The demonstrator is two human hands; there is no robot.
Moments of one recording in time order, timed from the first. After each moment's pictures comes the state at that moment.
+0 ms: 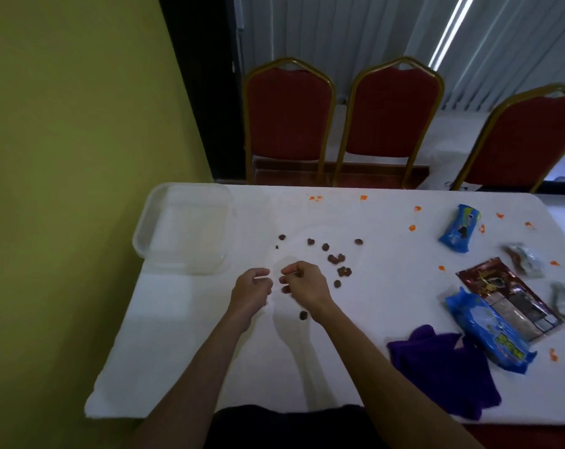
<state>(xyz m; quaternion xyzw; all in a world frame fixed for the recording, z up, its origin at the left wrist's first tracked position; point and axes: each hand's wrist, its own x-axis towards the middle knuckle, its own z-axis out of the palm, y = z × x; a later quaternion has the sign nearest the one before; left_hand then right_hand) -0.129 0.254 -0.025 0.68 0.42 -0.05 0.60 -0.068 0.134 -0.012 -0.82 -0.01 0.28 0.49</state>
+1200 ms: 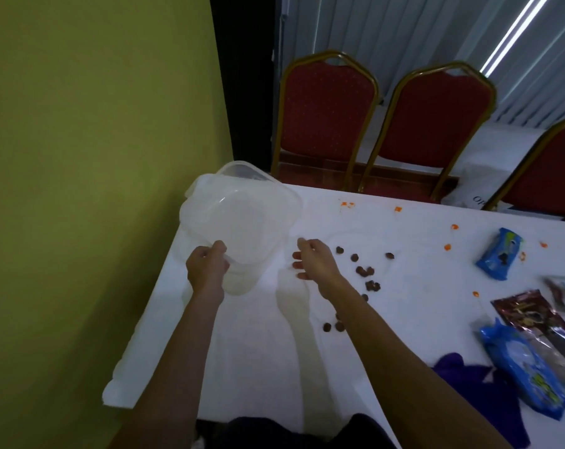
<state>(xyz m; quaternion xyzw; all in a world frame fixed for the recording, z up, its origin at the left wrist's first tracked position) -0.135 0.379 -0.018 0.47 0.55 0.21 0.65 -0.024 0.208 0.001 -0.77 0.04 0.33 0.54</state>
